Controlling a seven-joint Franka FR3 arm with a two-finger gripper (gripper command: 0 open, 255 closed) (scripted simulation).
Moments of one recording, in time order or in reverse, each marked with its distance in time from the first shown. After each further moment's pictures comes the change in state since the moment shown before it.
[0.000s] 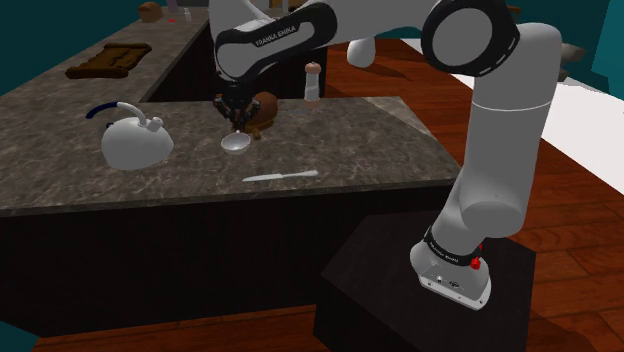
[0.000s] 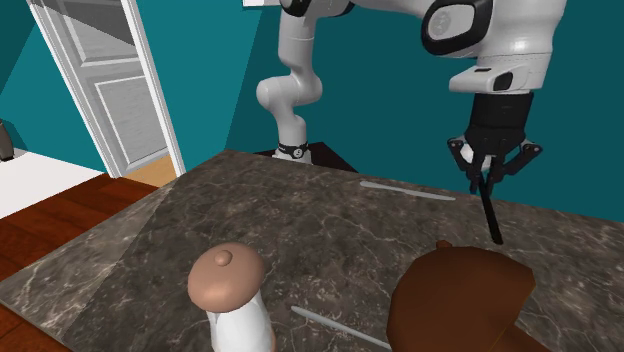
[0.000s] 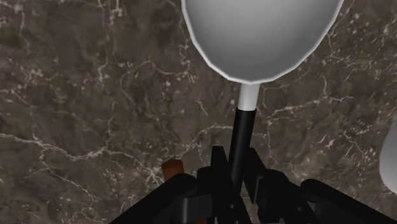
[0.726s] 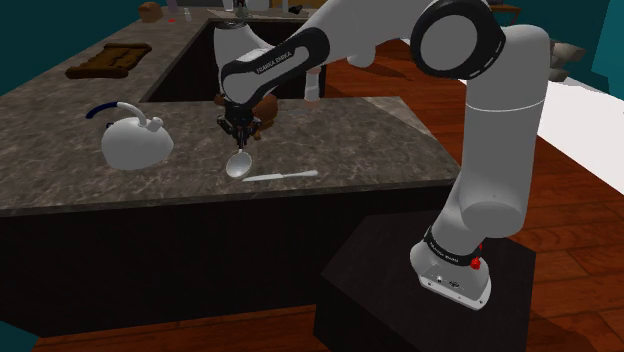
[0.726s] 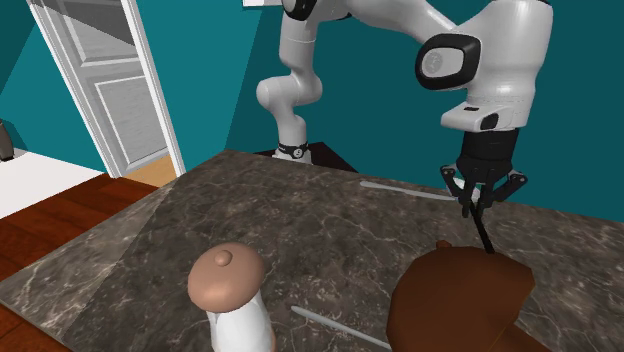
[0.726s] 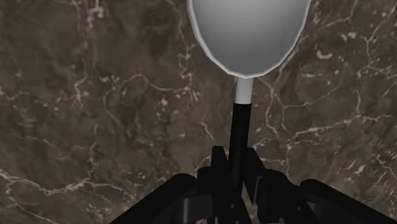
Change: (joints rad) arm 0.004 0.049 -0.002 -0.077 -0.010 0.126 0.015
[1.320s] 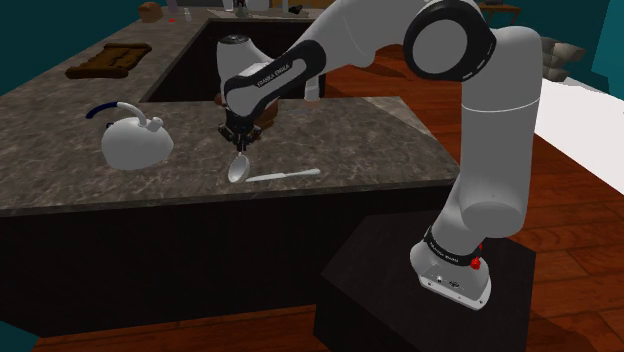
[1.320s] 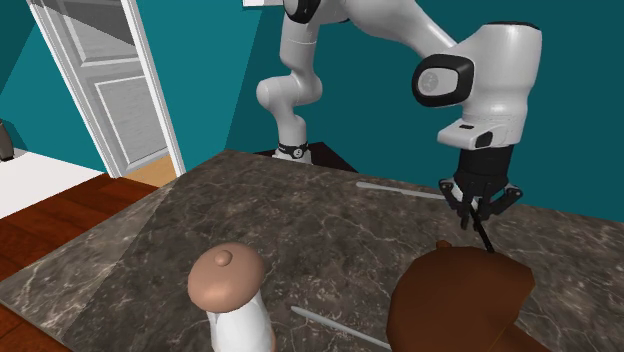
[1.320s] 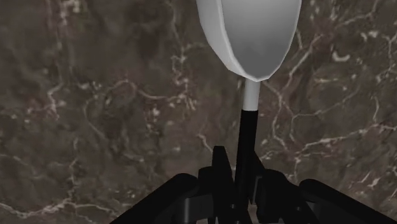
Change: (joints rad) arm 0.001 0.034 -0.001 -0.031 -0.006 0.085 0.006
